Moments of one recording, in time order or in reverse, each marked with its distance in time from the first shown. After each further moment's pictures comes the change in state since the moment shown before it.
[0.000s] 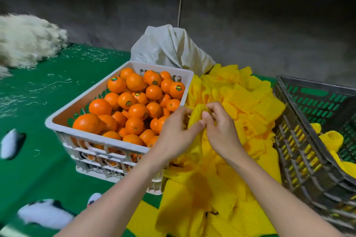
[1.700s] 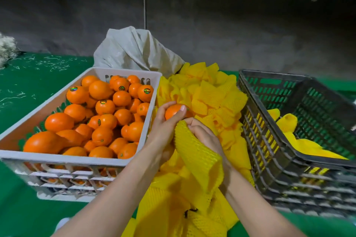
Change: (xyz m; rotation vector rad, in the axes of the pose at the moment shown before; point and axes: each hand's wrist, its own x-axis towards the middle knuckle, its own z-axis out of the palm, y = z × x) left_hand 0.022 0.018 0.049 -0.704 -0.025 -0.387; right_hand -0.029 -0.028 -0.037 0.505 -0.094 0.469
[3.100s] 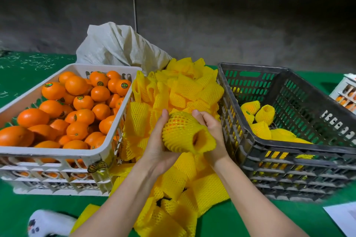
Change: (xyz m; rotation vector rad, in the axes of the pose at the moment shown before) left_hand -0.039 -0.045 0.056 -0.622 -0.313 -0.377; right_hand -0.011 0.030 -0.084 0.053 0.273 -0.169
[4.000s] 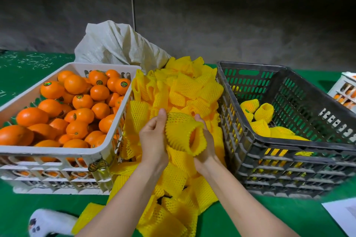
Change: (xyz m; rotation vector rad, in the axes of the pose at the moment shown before) left_hand 0.010 -0.005 -0.008 0.358 0.435 0.549; right_hand -0.012 0.013 0.016 0.426 0.057 0.498
